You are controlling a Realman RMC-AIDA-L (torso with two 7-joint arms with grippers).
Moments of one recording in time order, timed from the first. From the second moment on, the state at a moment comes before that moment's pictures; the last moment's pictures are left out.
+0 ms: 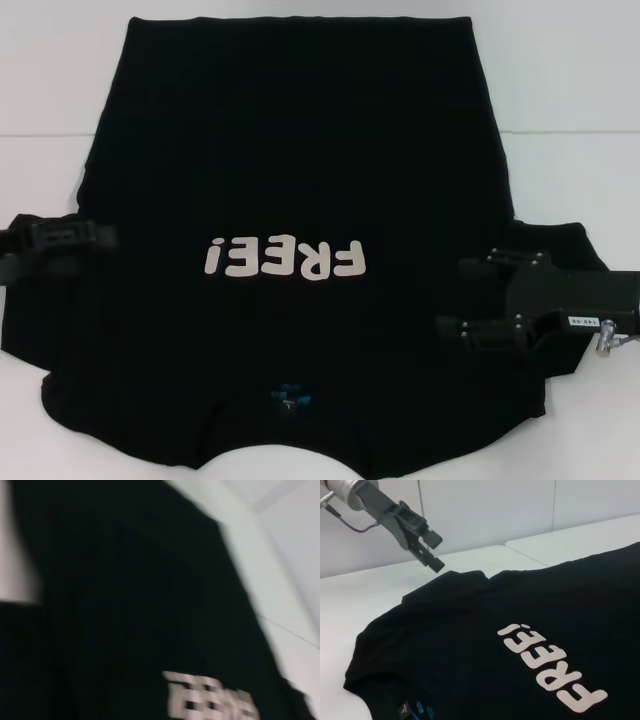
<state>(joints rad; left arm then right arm) -0.57 -1.87 0.48 0.66 2.29 1.49 -2.37 0.56 2.08 -0.76 -0.66 -2.08 -1.41 1.26</state>
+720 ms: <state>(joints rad) -0.59 -1.85 0.46 0.69 2.51 1.29 -2.57 0.57 2.08 -0.76 -0.66 -2.08 -1.37 1.29</state>
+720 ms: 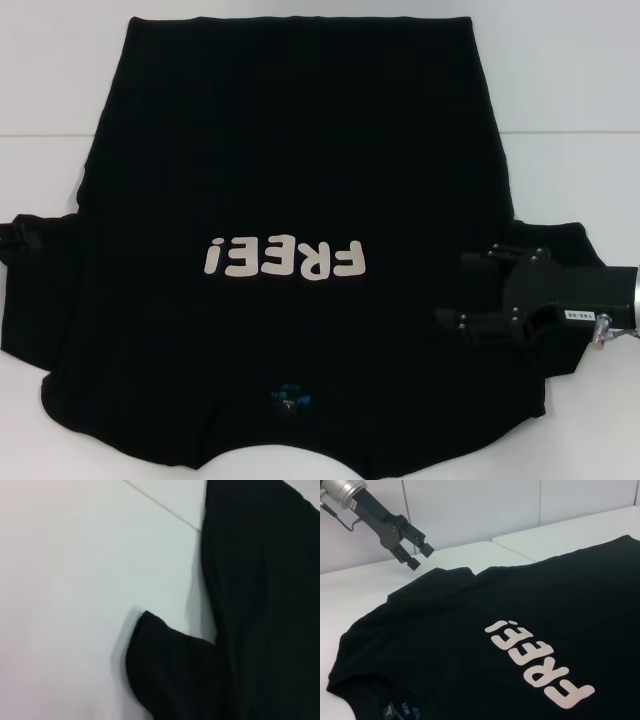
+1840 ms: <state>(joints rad) -0.59 -1.87 0.50 0.62 2.54 1.20 -2.54 0.57 2.08 -0.76 -0.66 -2.08 -1.38 1.29</state>
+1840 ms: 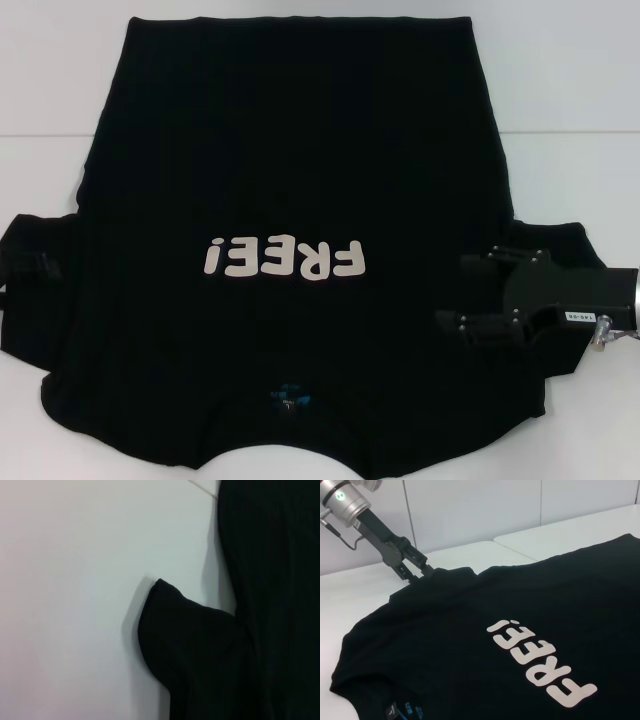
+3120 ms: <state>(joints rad) -0.61 -1.89 0.58 0.68 2.54 1.23 -2.49 0.56 2.08 -0.76 -0.66 -2.08 -1.38 1.29</state>
